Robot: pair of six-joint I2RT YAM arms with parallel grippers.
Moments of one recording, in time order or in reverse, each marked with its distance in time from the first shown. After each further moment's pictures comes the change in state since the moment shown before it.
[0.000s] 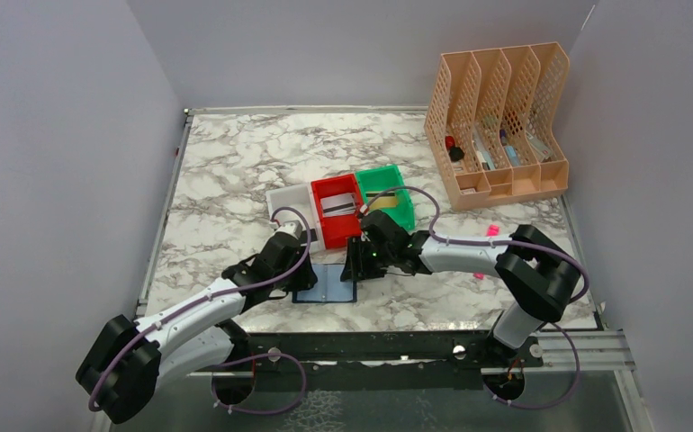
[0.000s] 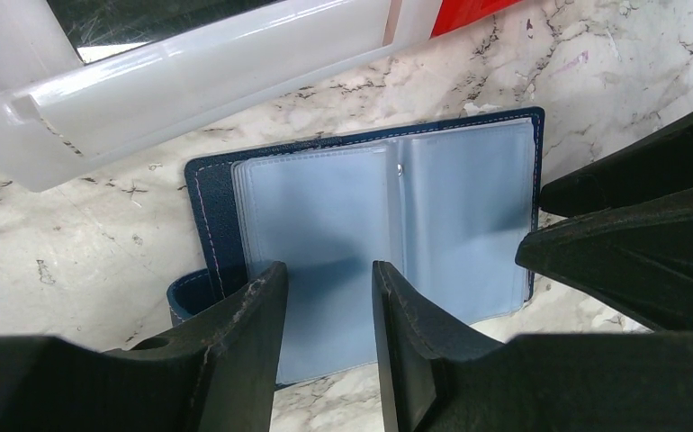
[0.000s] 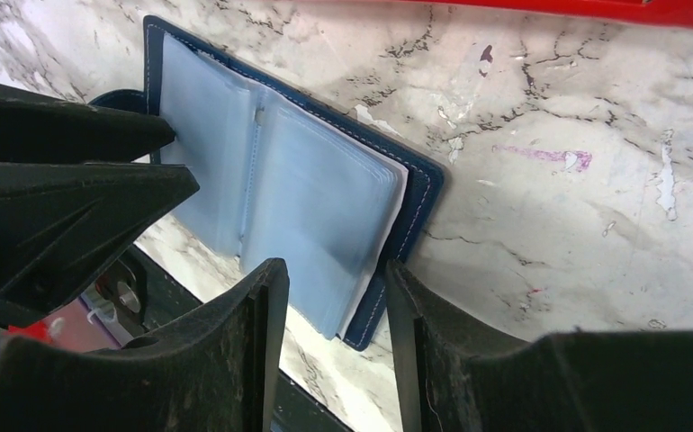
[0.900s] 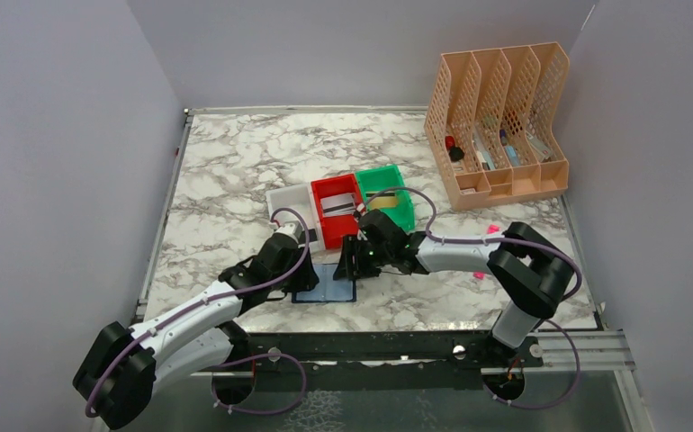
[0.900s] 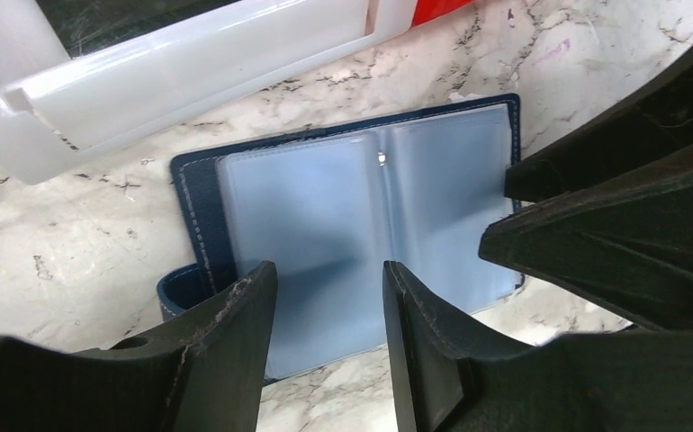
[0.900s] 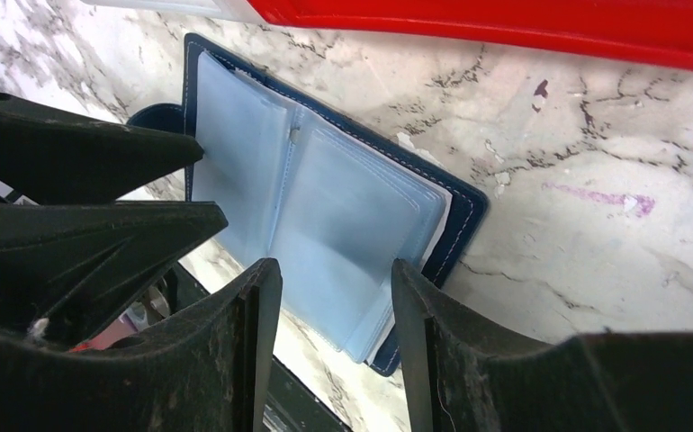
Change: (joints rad) left arm 0.000 -0.043 -0.006 -0.005 0.017 0.024; right arm -0.005 0.043 -0.002 0.105 -0.040 0.034
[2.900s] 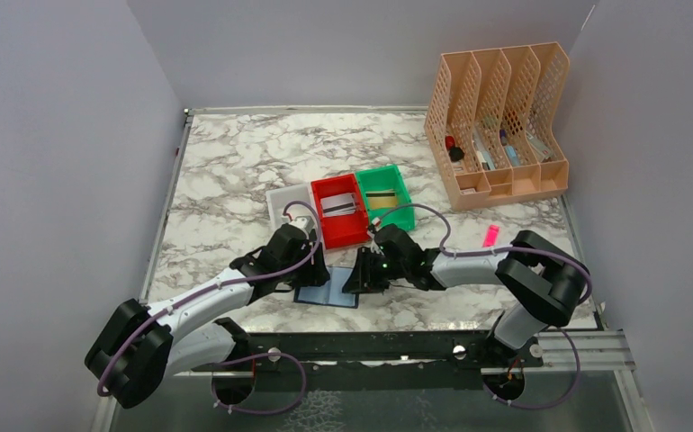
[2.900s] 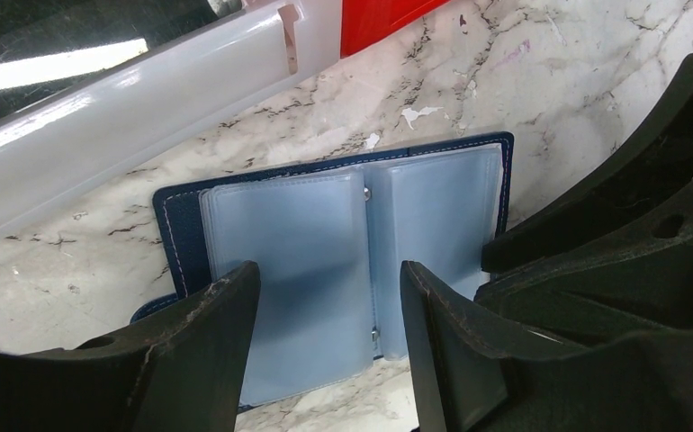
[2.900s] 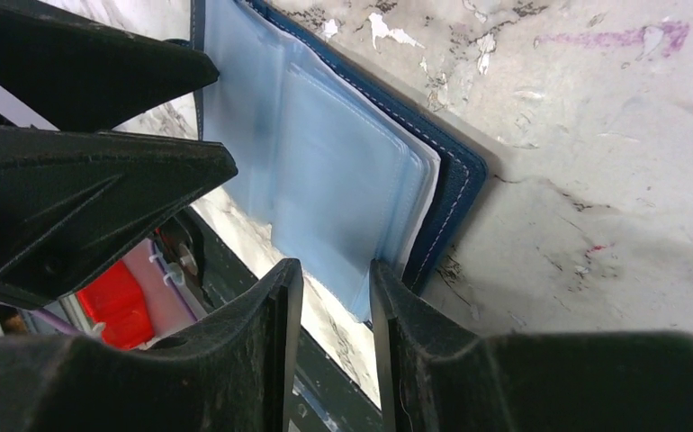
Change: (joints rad) left arm 0.000 0.147 0.067 0.056 0.078 0.045; right arm 0.000 -0.085 -0.228 0.220 -0.090 0.141
